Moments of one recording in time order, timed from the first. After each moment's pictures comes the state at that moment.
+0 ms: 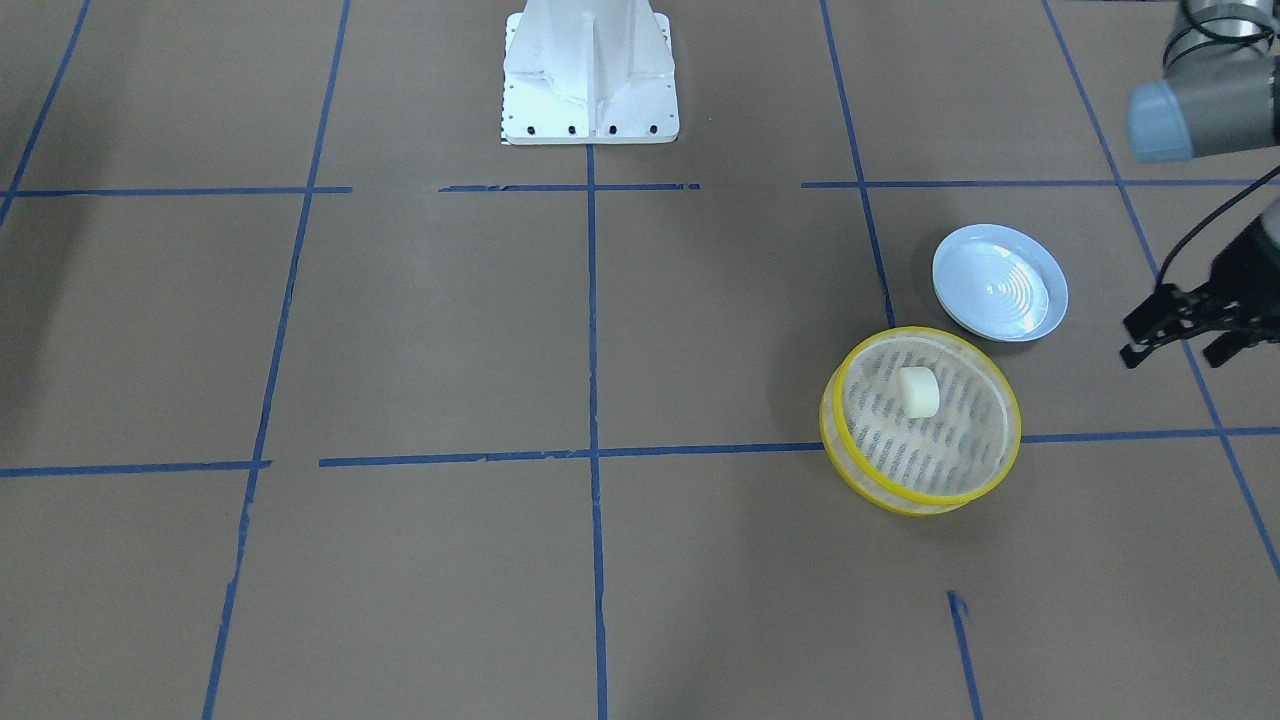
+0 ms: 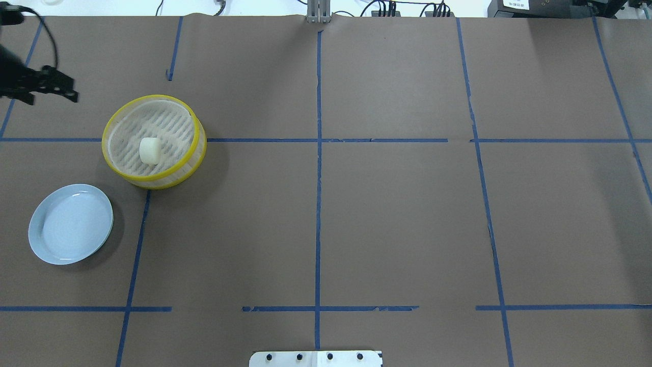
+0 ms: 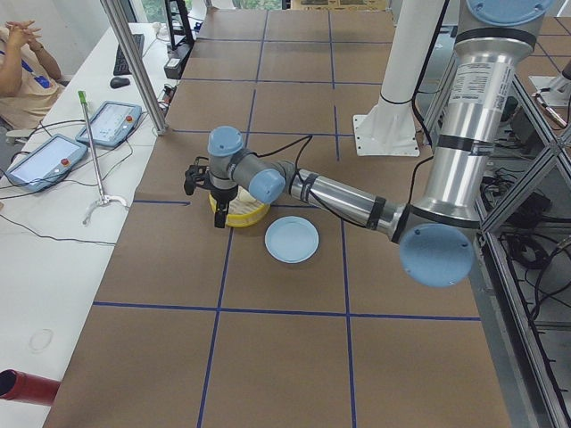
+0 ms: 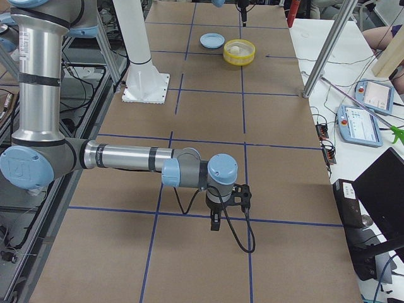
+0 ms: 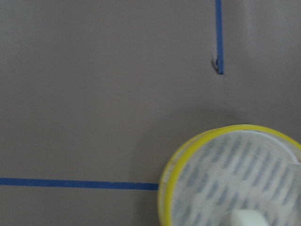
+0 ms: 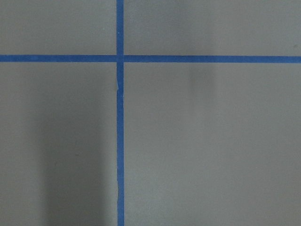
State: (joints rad) left arm -1.30 -1.68 -1.71 -1.83 -2.25 -0.47; right arm 1.57 -1.68 1.65 -1.57 2.29 0.01
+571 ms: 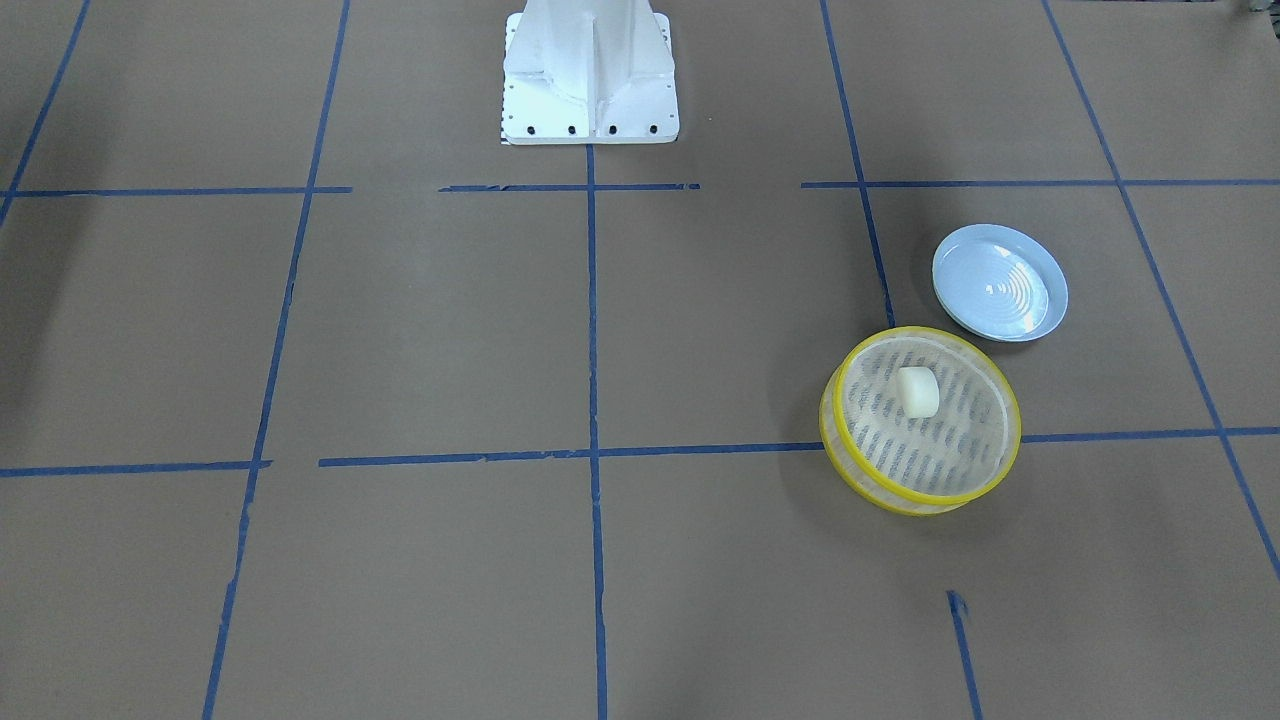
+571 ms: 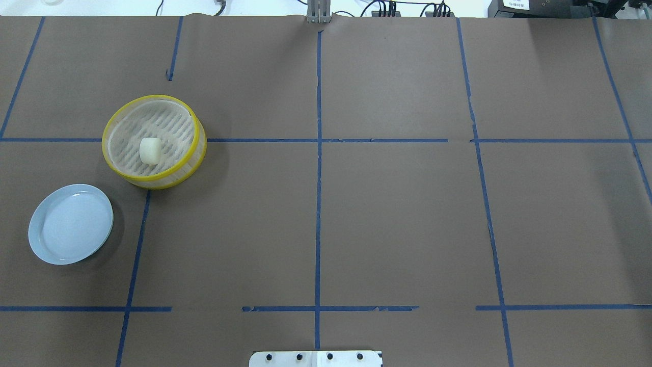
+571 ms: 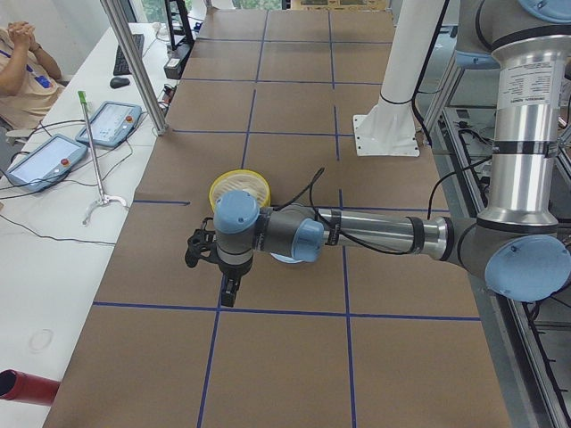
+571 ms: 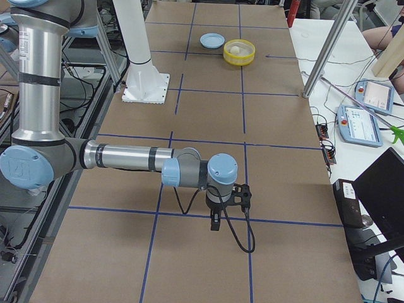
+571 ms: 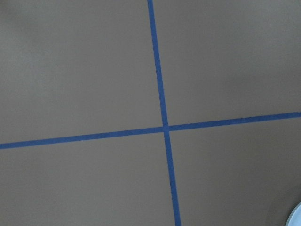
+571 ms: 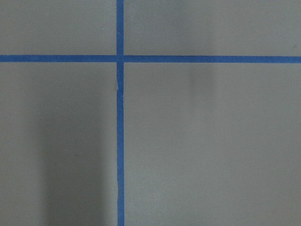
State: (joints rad) left arm -1.60 -1.54 -1.66 -1.67 -2.33 0.02; right arm 1.57 -1.68 1.65 -1.57 2.29 0.01
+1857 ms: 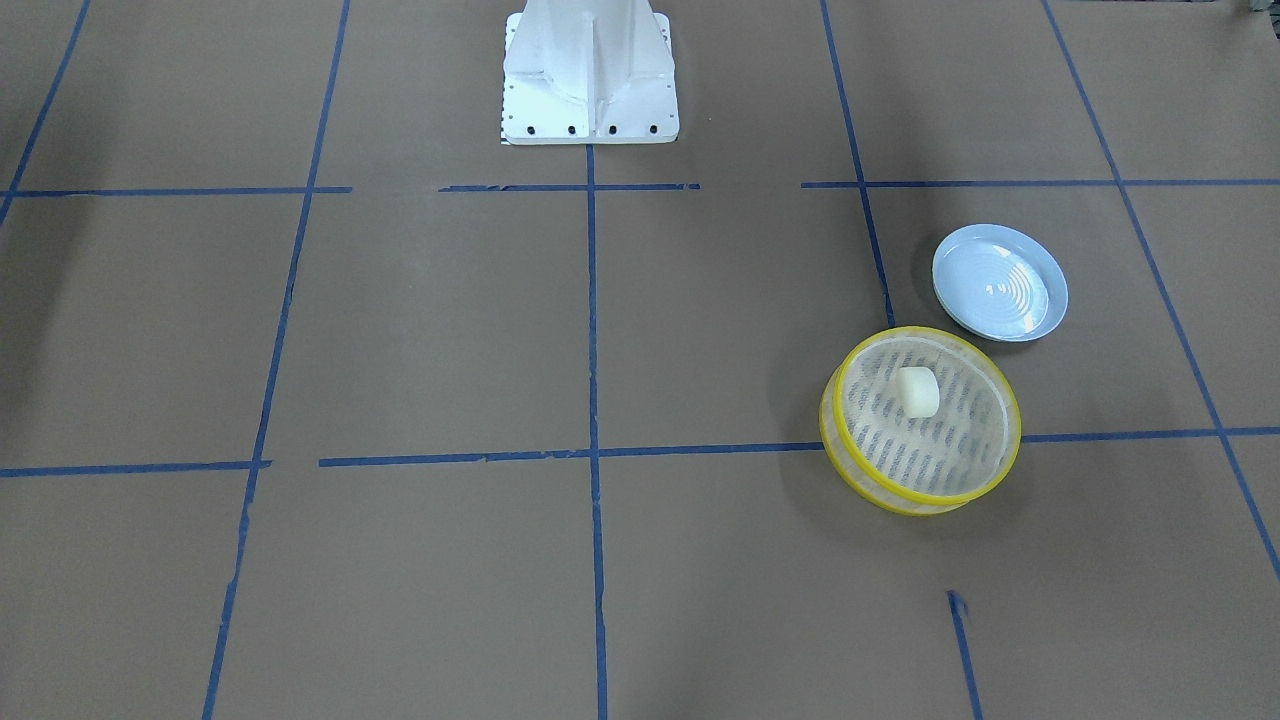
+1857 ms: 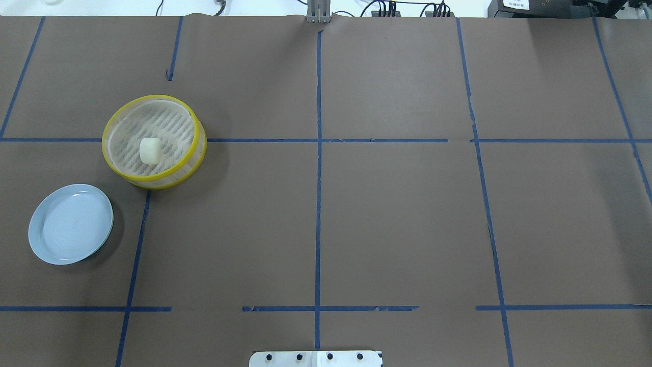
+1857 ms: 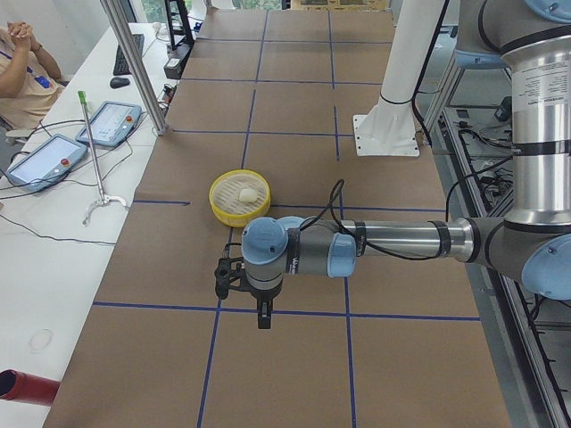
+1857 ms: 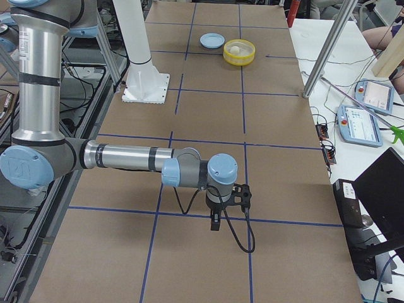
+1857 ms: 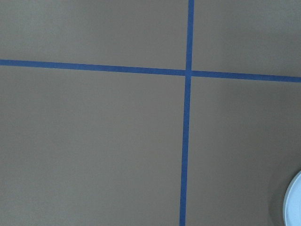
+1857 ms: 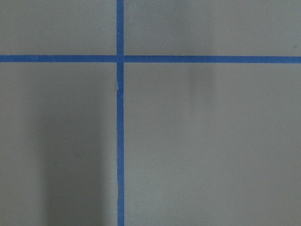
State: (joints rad) left arm -1.62 -1.43 -1.71 -1.62 -2.35 -0.05; right arm 1.57 -1.68 1.65 -1.57 2.29 0.01
